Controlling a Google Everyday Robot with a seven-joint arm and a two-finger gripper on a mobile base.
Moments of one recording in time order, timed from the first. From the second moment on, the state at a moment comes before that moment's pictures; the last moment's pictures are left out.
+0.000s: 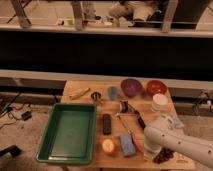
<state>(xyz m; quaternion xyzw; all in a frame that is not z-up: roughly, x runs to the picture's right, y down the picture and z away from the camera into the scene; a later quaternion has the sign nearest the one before) 0.224 0.336 0.746 -0.37 0.09 0.20 0.90</state>
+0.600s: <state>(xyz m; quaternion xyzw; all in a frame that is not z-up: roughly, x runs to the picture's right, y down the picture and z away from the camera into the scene) 0.224 0.323 0.737 -0.35 0.11 0.21 0.91</state>
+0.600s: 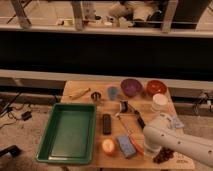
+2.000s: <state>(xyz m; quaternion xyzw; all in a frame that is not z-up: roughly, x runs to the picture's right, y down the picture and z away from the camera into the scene) 0.198 0.259 0.697 -0.27 0.05 0.23 0.94</state>
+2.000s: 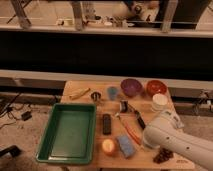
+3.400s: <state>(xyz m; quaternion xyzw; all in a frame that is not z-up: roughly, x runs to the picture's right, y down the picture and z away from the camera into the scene) 0.210 0.188 0.644 -0.21 -0.06 0.25 0.94</state>
